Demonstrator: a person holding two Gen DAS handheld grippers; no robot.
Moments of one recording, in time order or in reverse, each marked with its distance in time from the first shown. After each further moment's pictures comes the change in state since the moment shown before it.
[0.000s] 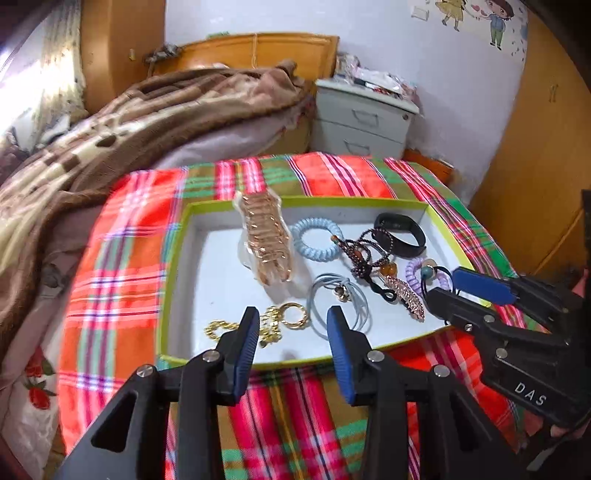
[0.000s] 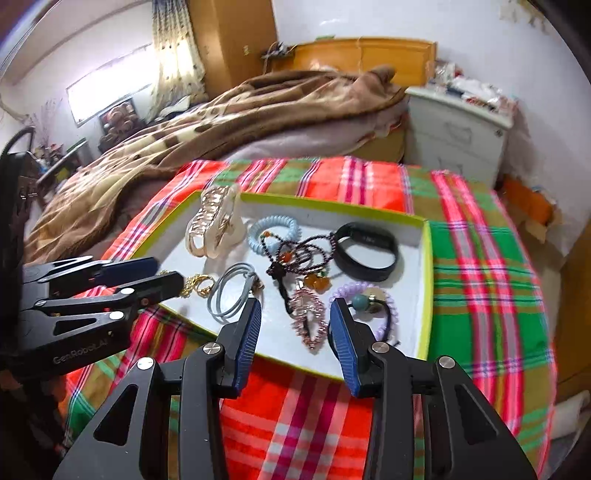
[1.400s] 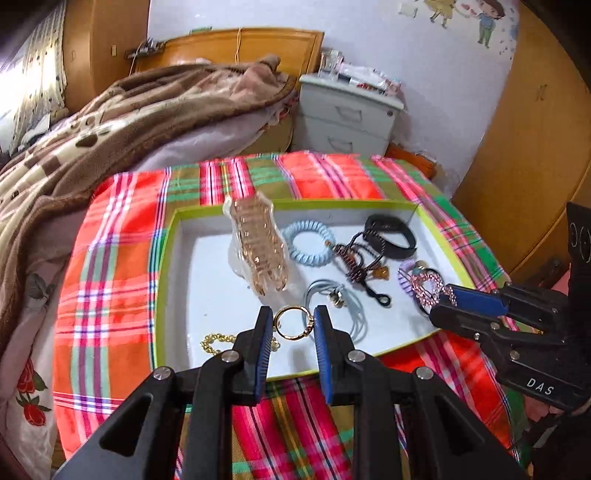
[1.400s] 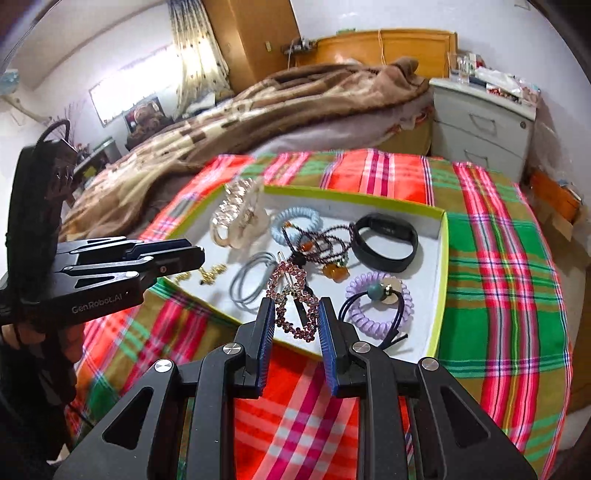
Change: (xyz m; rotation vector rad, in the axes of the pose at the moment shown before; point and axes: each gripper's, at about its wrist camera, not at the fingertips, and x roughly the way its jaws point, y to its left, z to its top) left arm 0.016 0.012 0.013 0.020 0.048 -0.102; right arm 0.018 -0.018 0.003 -0.002 0.075 0.181
